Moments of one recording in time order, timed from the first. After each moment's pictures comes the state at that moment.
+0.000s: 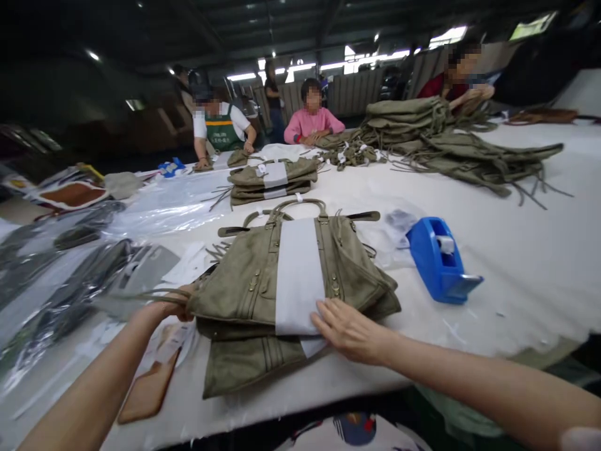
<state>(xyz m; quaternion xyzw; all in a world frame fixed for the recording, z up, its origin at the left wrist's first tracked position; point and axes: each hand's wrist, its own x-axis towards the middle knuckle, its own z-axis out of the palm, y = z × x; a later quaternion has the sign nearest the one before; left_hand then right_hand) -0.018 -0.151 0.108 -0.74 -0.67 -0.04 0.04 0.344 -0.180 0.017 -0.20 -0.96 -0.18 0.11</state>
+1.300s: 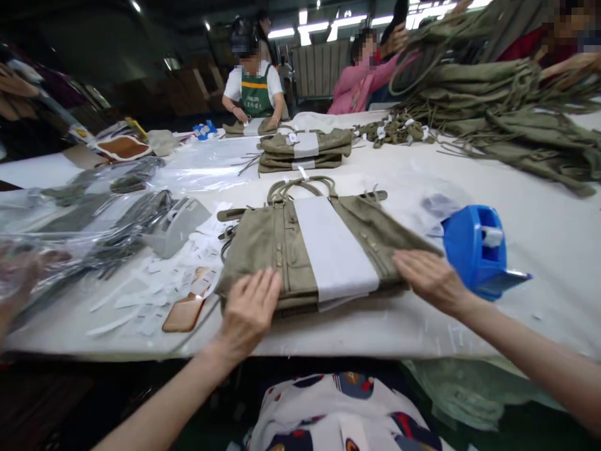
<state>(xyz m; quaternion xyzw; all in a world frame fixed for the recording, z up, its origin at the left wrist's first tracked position) 0.079 -0.275 0.068 -0.81 -0.47 -0.08 0.34 0.444 -0.139 0.039 -0.22 -0.90 -0.29 0.24</state>
